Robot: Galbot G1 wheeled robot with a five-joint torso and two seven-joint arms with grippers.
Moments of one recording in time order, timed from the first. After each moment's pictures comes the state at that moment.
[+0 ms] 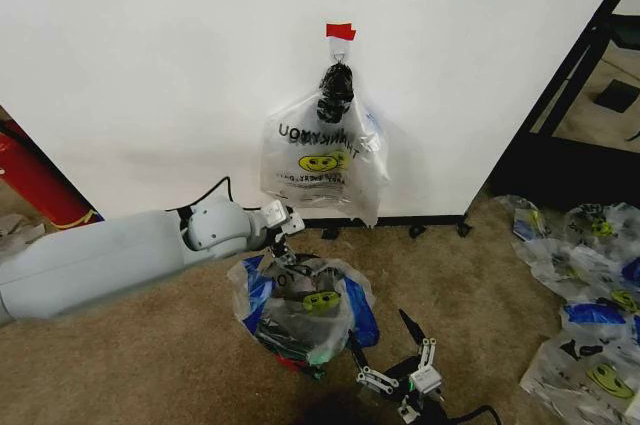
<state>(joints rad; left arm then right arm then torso) -0.15 -0.68 1.02 -1.81 -0.78 0.74 0.08 -1.87 1.26 0.26 2.07 0.06 0.51 -0.05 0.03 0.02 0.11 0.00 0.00</state>
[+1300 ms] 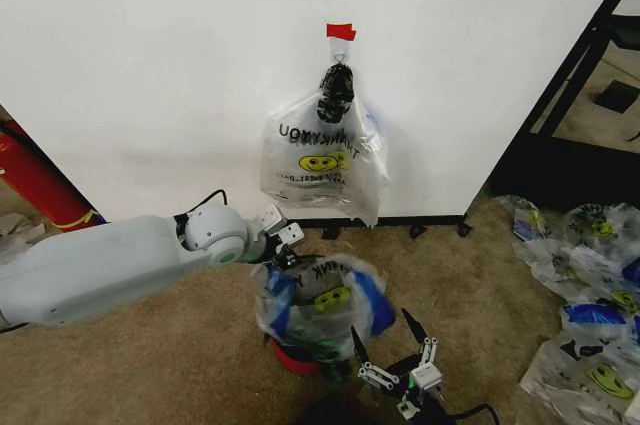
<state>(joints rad) -0.09 -0.65 0.98 -1.86 -1.14 0.74 0.01 -1.87 1.26 0.27 2.06 0.07 0.51 -0.01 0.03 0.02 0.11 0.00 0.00</state>
